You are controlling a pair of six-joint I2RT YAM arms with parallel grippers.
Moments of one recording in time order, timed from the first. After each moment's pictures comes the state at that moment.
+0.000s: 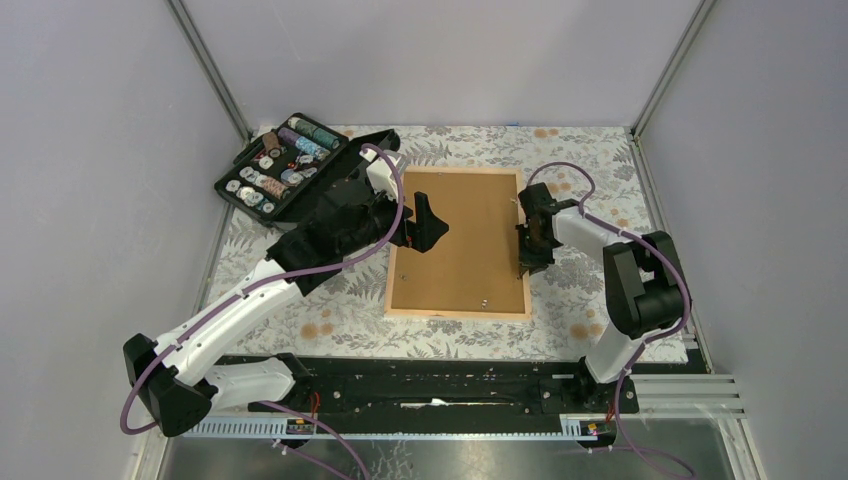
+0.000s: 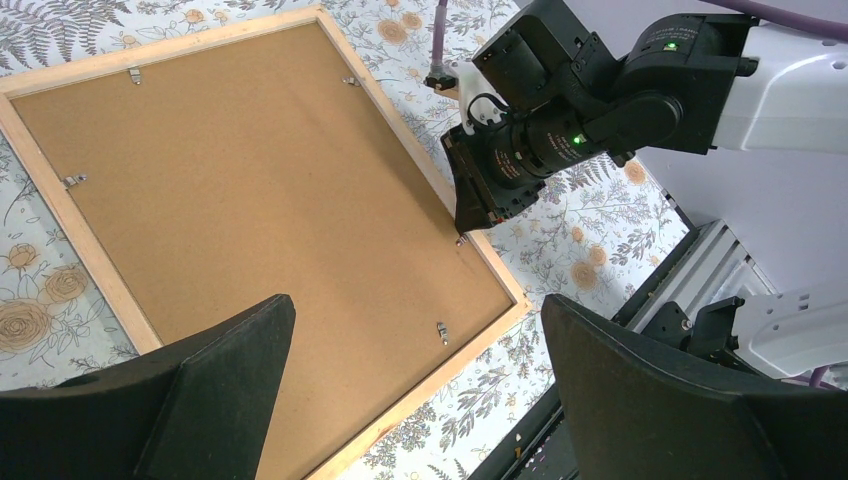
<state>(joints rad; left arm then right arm) -0.76 1.13 1.11 -0.29 0.08 -0.39 0.31 1.72 1.04 -0.67 0.00 0.34</state>
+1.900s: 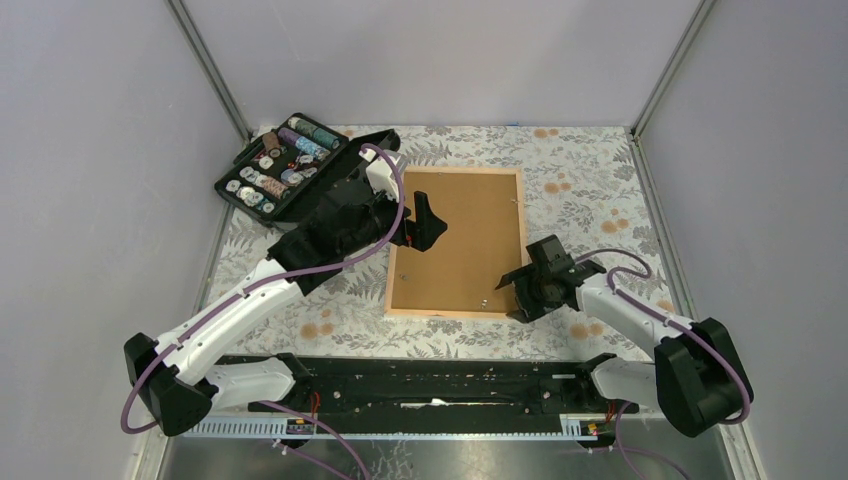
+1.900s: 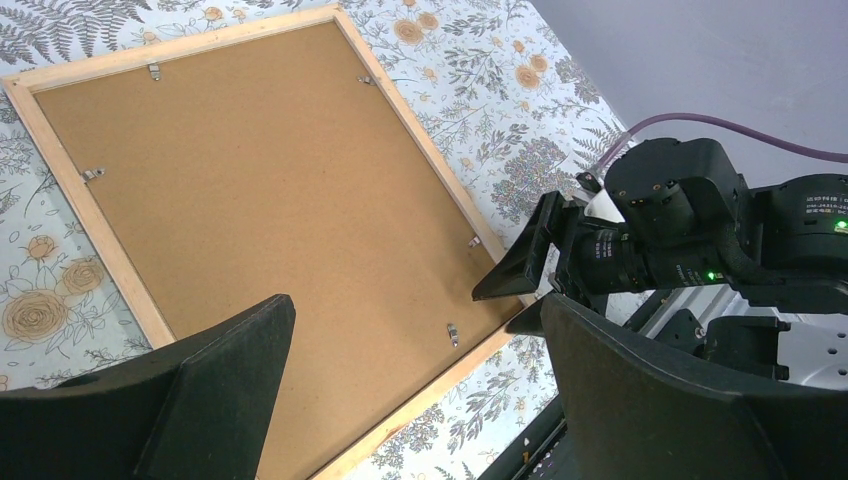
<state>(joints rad) -0.76 1.13 1.11 -0.30 0.05 -0.39 0.45 1.20 0.57 -0.54 -0.10 1.60</state>
